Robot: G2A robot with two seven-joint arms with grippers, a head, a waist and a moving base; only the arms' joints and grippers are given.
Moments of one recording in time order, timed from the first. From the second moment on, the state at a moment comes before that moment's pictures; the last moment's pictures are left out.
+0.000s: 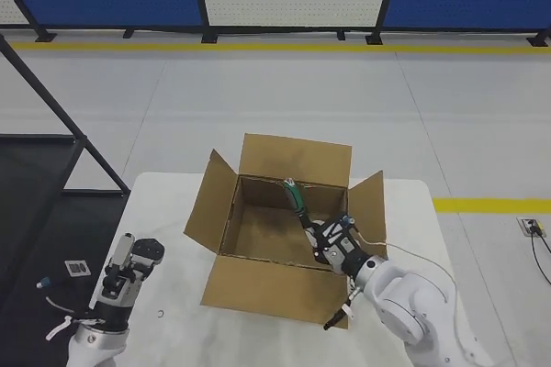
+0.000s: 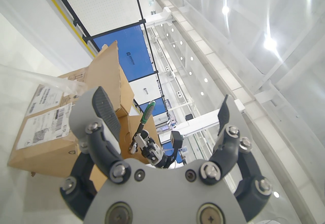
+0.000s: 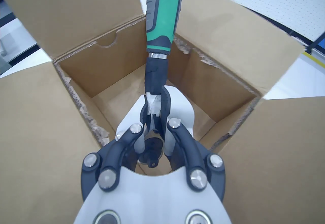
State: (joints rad) left arm 1.57 -1.30 -1.73 -2.02 -0.18 -0.30 -0.26; right arm -1.00 -1.21 1.15 -1.78 -1.17 -0.28 0.50
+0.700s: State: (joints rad) left arm 1.56 -1.31 -1.60 -2.00 -0.04 -0.28 -0.18; right arm -1.73 -1.17 1.88 -2.35 -1.10 -0.22 0.22
